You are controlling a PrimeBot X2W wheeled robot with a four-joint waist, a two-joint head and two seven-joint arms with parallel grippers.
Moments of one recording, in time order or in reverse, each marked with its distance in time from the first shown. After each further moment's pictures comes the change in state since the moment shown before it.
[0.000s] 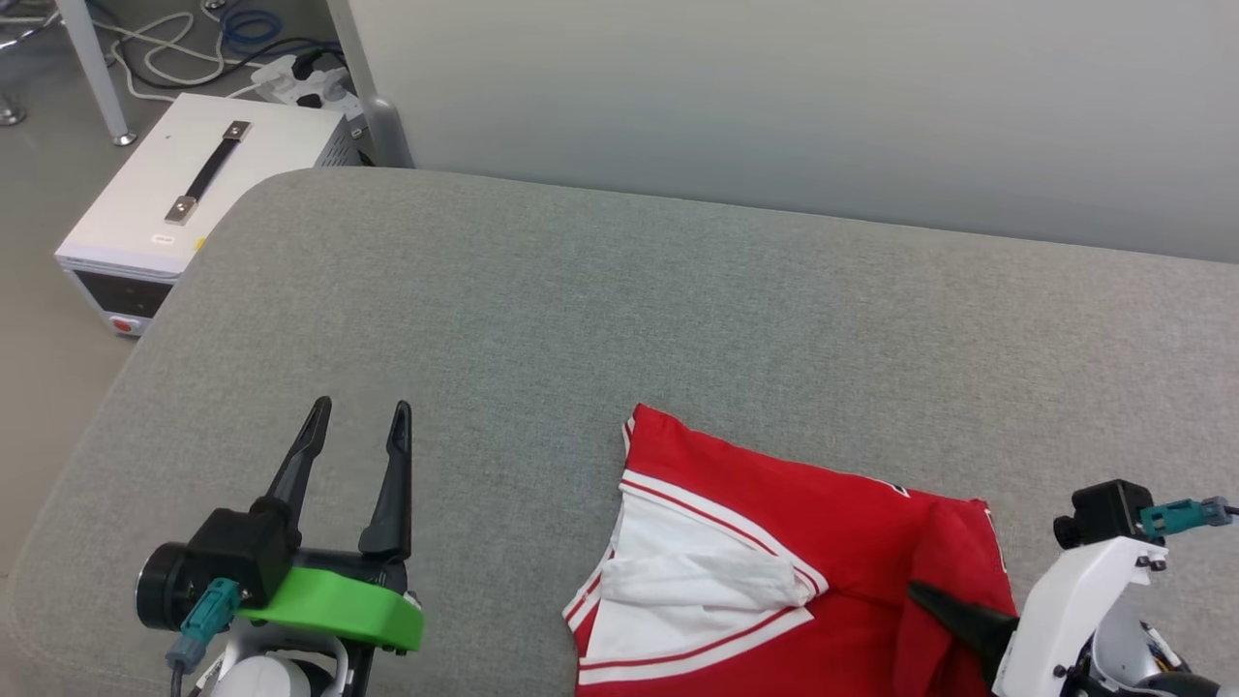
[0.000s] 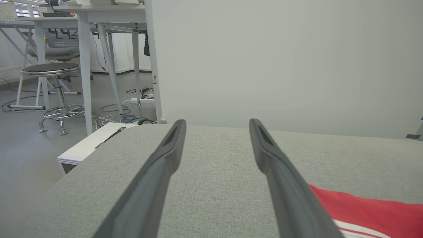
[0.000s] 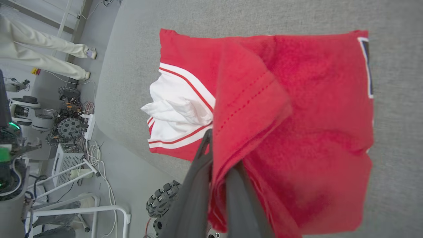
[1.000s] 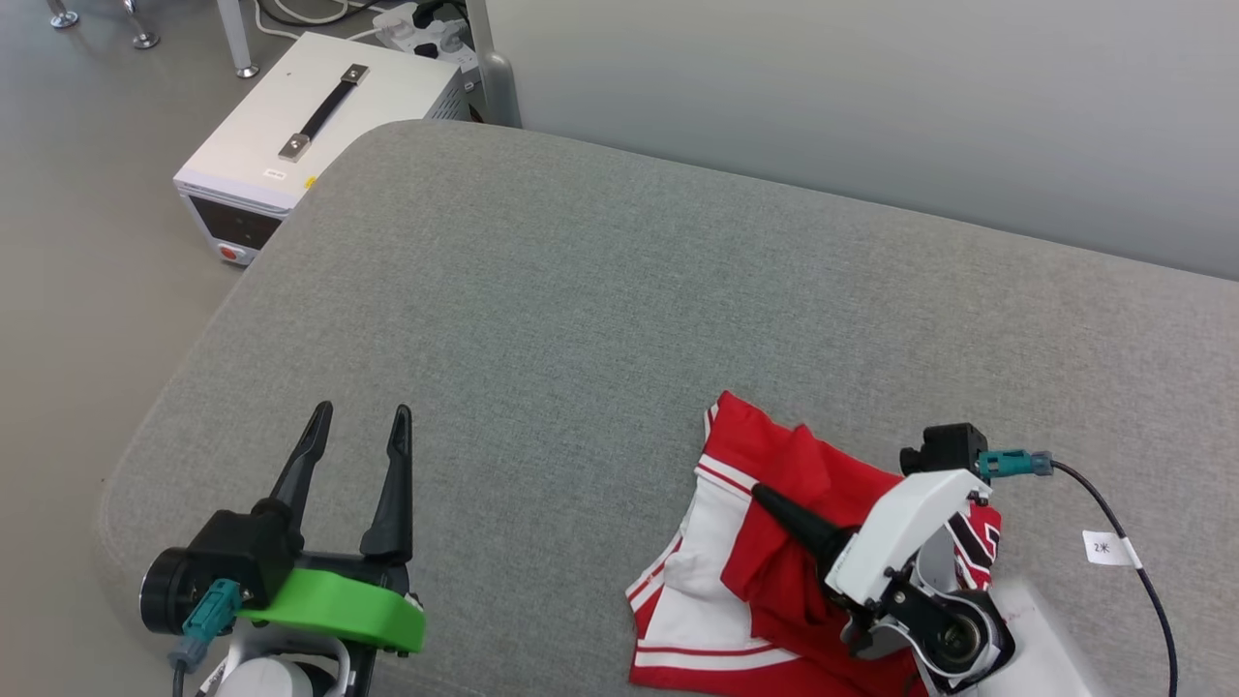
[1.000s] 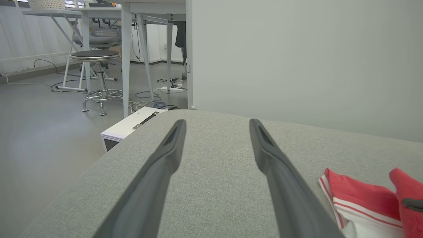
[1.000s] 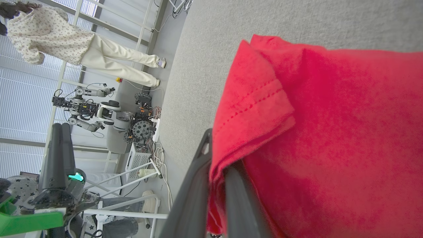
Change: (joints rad) left arm 0.000 -0.008 0.006 0.014 -0.007 0.000 0.000; right arm -0.322 0.017 0.346 0.566 0.313 0.000 -0.518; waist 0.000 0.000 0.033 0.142
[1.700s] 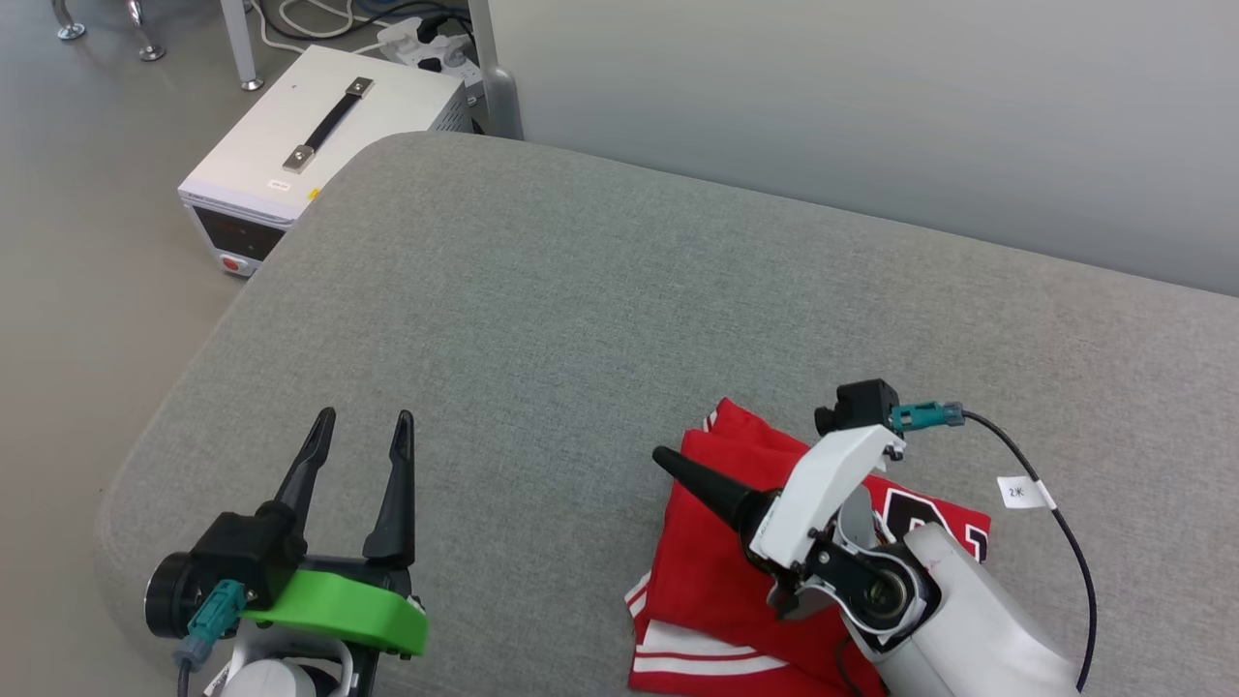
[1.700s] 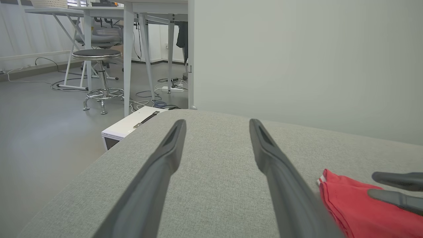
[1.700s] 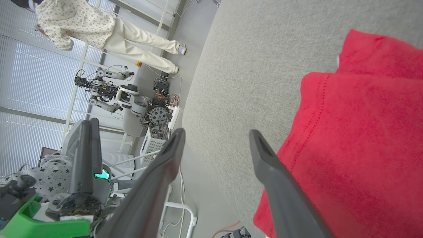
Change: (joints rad) left arm -0.001 -0.006 0.002 0.019 -0.001 0.000 0.000; right arm -0.181 0.001 0.249 0.160 0.186 0.000 -0.096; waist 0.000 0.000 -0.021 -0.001
